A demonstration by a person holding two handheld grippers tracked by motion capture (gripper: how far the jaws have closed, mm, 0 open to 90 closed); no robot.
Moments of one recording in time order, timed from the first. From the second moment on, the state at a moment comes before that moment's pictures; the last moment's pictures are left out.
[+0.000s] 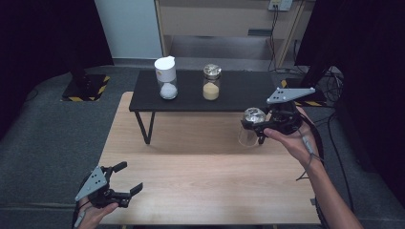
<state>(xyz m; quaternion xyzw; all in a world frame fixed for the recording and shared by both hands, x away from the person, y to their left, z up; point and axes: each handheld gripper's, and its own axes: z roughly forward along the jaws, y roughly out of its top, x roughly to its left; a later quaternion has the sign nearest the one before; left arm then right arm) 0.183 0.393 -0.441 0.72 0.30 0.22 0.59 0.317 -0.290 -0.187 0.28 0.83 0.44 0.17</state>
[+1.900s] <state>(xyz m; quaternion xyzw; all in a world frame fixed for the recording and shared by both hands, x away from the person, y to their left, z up) 0.184 0.395 -0.442 0.71 0.30 0.21 0.60 0.400 -0.255 -0.139 0.40 0.78 0.42 0.26</state>
